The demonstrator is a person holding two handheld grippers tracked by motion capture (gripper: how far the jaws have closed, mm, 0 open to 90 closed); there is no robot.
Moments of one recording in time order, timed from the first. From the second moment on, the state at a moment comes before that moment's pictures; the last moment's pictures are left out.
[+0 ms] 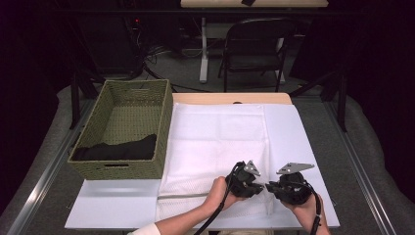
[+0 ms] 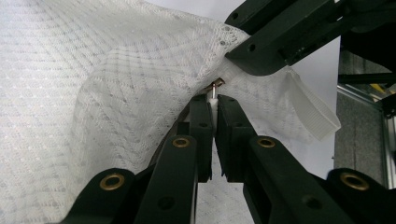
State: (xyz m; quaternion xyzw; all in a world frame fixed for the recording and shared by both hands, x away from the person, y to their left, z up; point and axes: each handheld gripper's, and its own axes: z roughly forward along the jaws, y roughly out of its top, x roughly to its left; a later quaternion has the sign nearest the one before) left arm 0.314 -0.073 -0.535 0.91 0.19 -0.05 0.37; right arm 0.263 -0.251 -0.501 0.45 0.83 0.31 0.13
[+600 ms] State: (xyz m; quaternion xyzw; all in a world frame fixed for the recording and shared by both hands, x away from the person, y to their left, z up) left arm 0.314 -0.072 -0.539 0.90 0.21 -0.05 0.38; right arm 0.263 -0.251 -0.502 0.45 0.83 0.31 0.13
